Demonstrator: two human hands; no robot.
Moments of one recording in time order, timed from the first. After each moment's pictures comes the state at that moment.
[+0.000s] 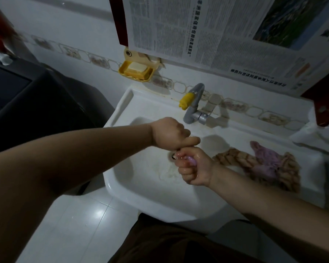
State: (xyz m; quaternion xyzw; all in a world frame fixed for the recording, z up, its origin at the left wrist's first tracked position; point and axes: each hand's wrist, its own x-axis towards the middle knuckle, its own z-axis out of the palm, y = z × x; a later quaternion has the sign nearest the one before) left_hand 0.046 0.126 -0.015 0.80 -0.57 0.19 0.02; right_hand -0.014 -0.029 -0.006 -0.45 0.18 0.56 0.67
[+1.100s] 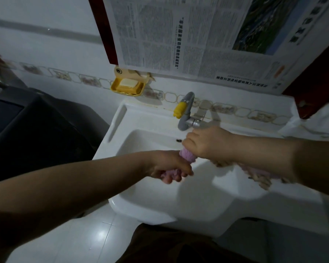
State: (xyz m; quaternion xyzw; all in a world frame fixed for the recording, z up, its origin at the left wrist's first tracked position) left_hand -0.008 0.111 0.030 0.64 0.03 -0.55 0.53; right_hand 0.037 -0.061 0.040 -0.76 -0.61 -0.23 -0.08
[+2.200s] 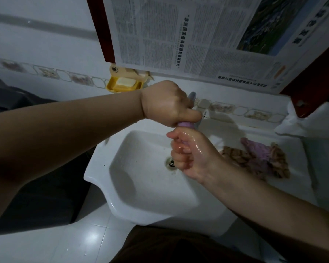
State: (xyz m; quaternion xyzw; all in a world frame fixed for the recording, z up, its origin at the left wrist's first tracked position) left_hand 0.105 0.159 0.094 0.65 -0.67 0.35 0.03; right_hand -0.020 0.040 0.095 -0.52 0.20 0.30 0.77
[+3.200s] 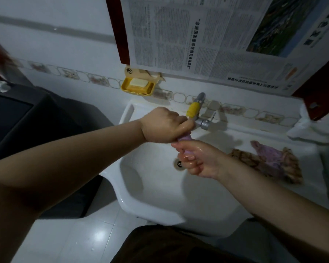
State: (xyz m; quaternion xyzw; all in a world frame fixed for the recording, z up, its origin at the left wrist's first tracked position) left_hand 0.054 0.179 0.041 0.78 -0.55 0.29 0.04; right_hand -0.017 0.018 0.058 -0.58 0.12 0.46 0.66
